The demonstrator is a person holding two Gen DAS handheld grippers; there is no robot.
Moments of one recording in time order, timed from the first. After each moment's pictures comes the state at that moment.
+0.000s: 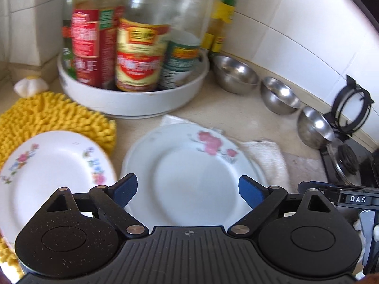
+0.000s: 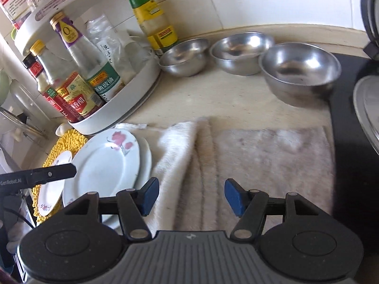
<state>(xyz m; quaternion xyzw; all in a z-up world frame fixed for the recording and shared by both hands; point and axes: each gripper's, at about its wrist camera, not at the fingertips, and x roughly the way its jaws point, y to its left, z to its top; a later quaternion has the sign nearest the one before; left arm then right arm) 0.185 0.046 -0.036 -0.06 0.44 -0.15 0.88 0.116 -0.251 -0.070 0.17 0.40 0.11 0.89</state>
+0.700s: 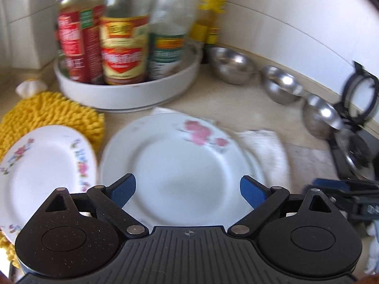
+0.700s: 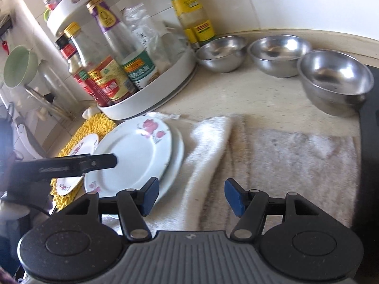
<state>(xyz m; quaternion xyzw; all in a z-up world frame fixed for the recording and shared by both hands) 0.173 0.017 -0.048 -0.03 0.44 -0.10 0.89 0.118 -0.223 -0.063 0.14 0.39 0.19 0.89</state>
